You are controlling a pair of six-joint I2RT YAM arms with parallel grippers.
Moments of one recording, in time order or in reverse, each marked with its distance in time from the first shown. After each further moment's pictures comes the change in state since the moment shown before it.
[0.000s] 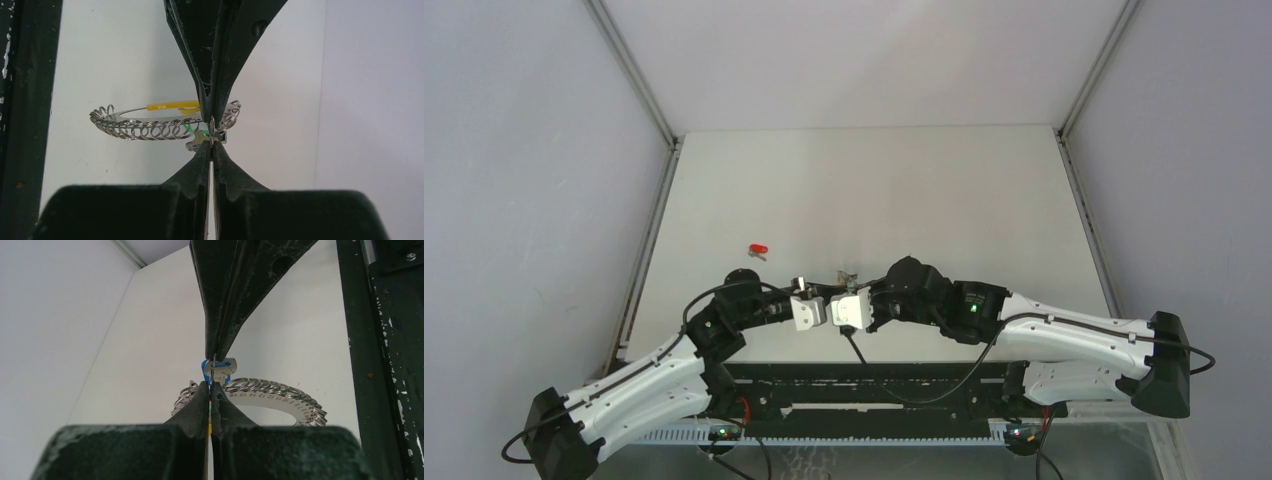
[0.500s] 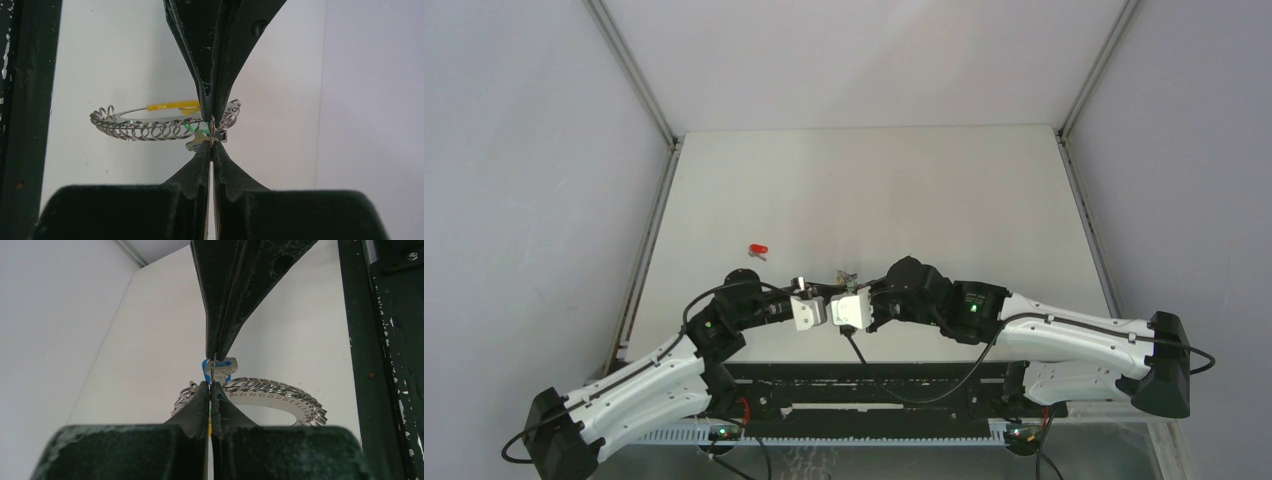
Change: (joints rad) left arm 0.000 0.000 0.000 0.000 -0.006 0.001; right arm 0.000 0.000 0.000 0.001 0.001 0.003
